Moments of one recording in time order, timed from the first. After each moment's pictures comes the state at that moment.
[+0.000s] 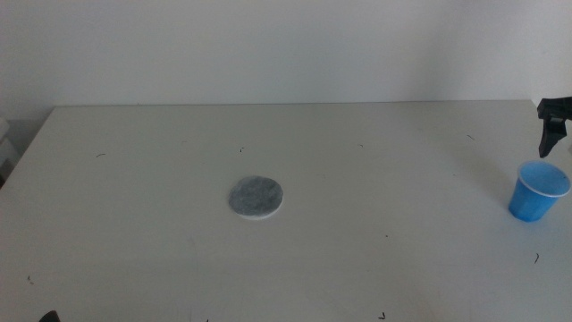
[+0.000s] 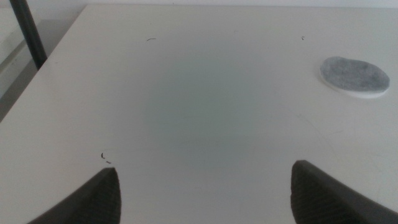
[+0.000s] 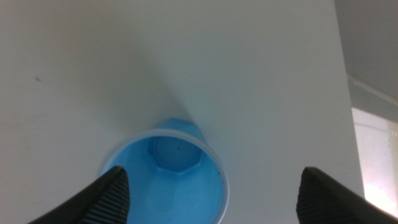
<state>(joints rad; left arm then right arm) -0.07 -0.01 0.03 0.07 0.37 -0.15 -0.19 1.99 -1.74 0.01 1.23 0.09</state>
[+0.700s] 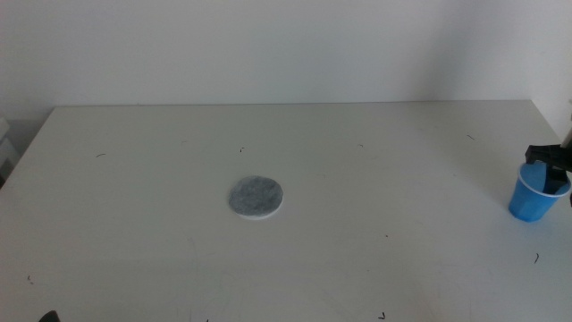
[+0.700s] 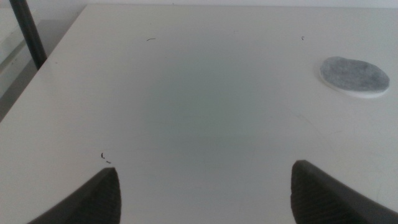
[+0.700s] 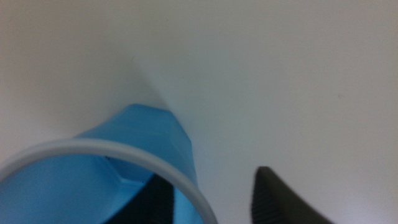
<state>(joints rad) -0.07 -0.01 0.03 0.07 0.37 -0.15 -0.20 2.04 -1.53 0.00 1.07 0.12</state>
